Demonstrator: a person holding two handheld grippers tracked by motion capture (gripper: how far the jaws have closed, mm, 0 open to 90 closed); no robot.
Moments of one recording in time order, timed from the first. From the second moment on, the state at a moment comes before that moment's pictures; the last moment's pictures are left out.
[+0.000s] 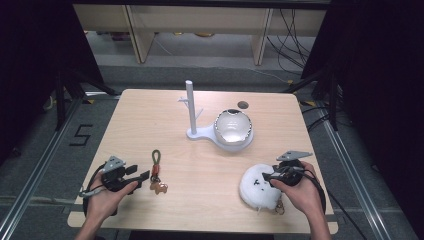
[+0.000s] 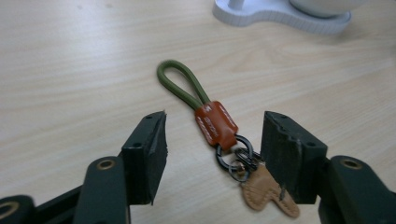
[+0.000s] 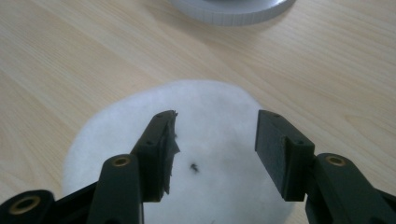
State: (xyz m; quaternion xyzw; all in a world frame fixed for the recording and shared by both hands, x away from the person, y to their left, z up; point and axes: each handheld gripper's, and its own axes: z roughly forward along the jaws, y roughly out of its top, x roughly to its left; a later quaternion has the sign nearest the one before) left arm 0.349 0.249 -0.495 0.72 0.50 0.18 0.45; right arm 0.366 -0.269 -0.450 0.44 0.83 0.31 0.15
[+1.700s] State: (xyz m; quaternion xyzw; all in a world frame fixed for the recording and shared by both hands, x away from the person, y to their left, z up) left arm 0.344 0.253 -0.512 0.72 0.47 0.23 0.44; right arm 0.440 -0.256 -0.460 0.35 0.93 0.12 0.00
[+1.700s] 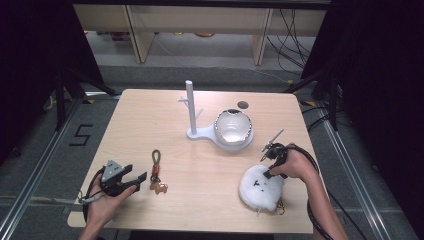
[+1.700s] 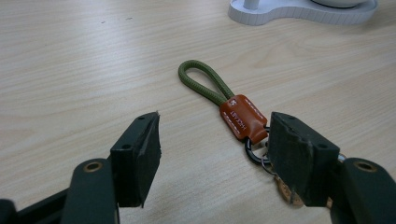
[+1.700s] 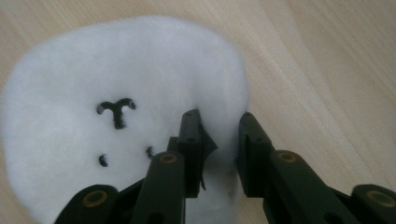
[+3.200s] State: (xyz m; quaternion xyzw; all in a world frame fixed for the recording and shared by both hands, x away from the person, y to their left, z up) left arm 0.343 0.254 -0.518 0.70 0.47 0.26 0.46; right arm 0.372 -0.273 -0.378 0.43 0.77 0.43 0.16
